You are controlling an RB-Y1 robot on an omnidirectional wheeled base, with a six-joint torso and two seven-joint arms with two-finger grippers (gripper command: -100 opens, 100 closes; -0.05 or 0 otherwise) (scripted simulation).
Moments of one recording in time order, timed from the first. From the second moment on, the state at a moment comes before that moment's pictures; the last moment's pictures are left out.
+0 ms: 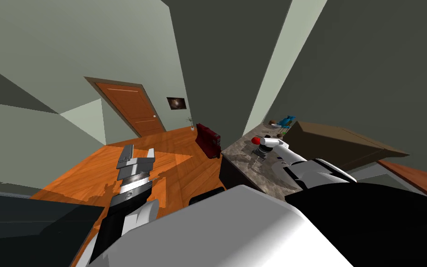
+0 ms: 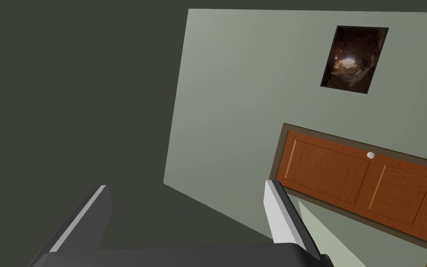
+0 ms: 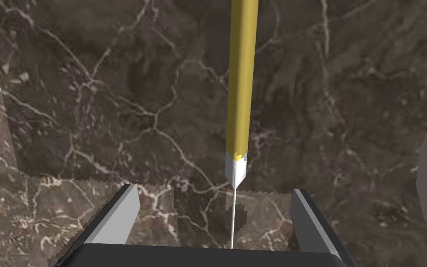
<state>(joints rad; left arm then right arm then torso) 0.51 -0.02 0.00 -2.30 -0.05 -0.37 0.14 -0.23 -1.06 -0.07 -0.96 -0.94 1.38 -2.26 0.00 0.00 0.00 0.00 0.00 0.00</state>
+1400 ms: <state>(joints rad) 0.51 -0.02 0.00 -2.30 -0.05 -0.37 0.14 -0.18 -1.07 -0.12 -0.86 -0.95 1.32 -2.19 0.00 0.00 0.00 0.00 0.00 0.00</state>
